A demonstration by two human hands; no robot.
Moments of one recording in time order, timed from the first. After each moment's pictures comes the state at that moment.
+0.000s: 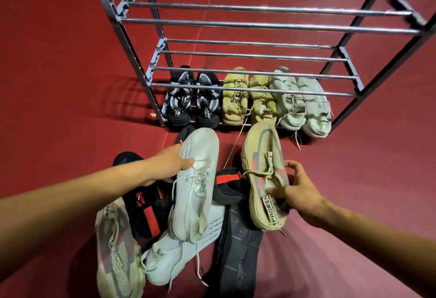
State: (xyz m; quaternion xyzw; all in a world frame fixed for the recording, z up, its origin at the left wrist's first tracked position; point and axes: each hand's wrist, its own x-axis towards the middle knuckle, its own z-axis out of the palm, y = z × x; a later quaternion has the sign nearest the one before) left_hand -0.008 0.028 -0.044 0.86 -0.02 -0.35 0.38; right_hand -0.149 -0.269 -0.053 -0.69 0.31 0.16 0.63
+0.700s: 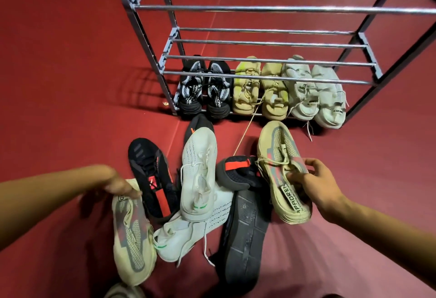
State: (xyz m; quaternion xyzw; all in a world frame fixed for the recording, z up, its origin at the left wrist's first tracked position) left_hand -0.008 0.224 -0.143 0.83 0.10 -0.55 -0.01; right_hand -0.161 -0.277 -0.058 -0.68 0.36 0.09 0.63
